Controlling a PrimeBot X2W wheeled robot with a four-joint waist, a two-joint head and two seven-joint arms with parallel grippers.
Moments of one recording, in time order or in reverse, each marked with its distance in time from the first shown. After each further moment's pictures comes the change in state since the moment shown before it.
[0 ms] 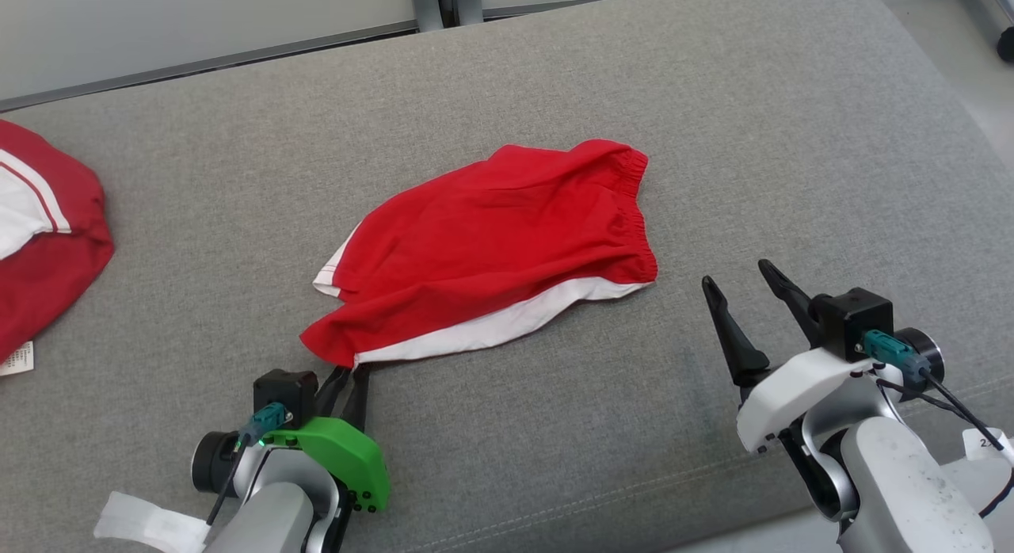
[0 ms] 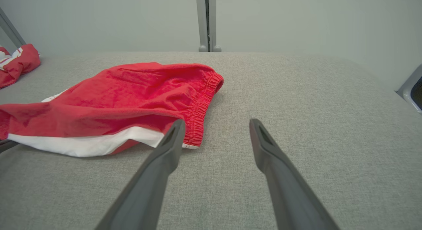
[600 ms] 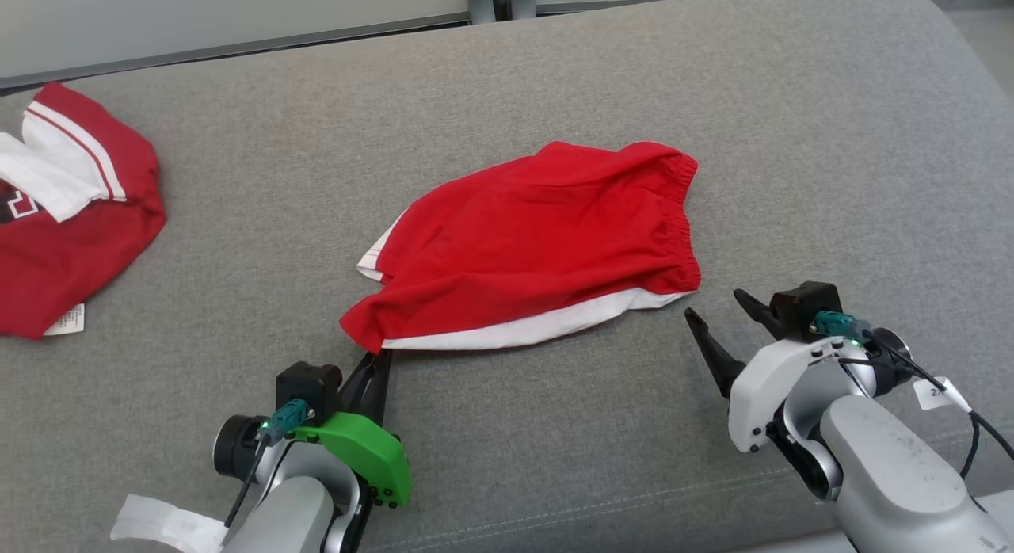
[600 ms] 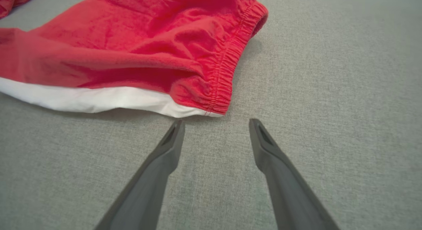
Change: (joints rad) left arm 0.021 -0.026 0.032 -0.079 0.080 -0.014 -0.001; right arm -0.173 -0.079 0.219 0.321 0.157 0.000 0.015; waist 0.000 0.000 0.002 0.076
